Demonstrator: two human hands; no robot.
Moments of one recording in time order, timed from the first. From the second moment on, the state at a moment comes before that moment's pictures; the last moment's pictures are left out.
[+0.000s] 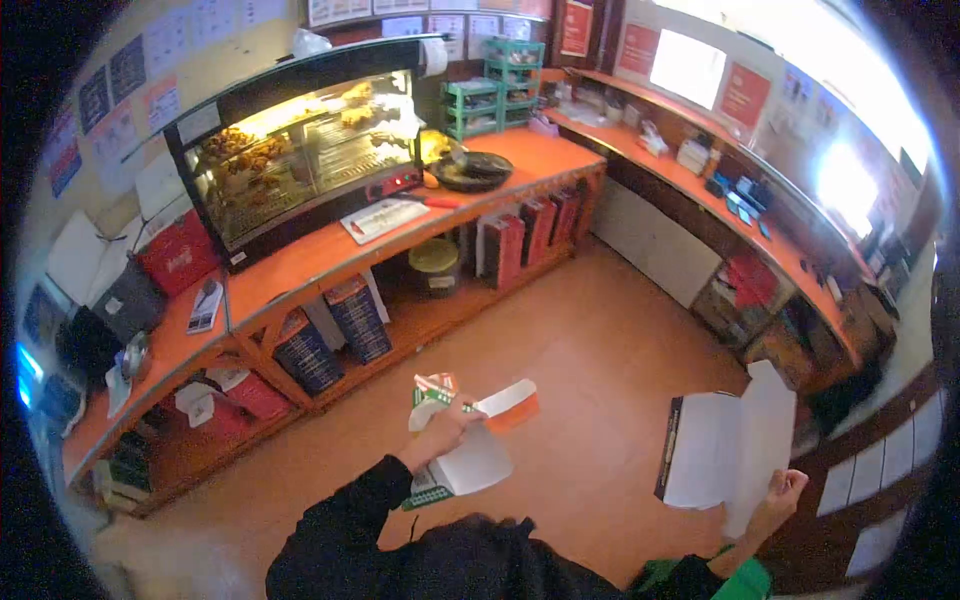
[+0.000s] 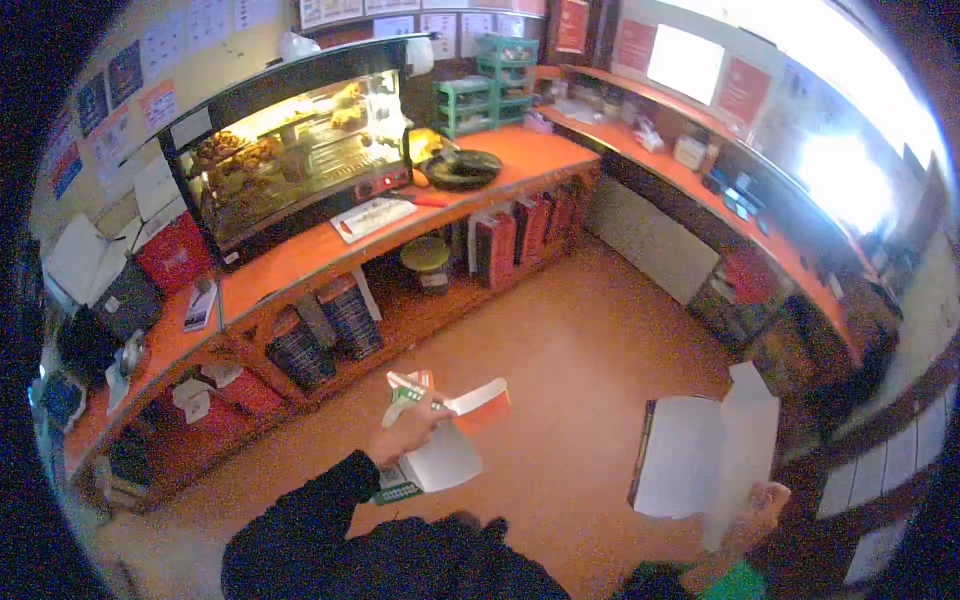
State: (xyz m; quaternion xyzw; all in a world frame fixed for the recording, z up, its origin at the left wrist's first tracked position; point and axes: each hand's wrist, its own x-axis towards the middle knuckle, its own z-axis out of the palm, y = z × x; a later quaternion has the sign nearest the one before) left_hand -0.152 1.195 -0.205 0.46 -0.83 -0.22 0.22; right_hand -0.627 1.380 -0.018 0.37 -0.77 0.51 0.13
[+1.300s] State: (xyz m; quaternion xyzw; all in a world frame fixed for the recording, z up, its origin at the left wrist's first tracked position) left_hand -0.450 0.187 -0.257 0.44 -0.84 -0.02 0.33; right_hand -0.764 0.423 -0.081 0.61 -0.70 0.36 0.10
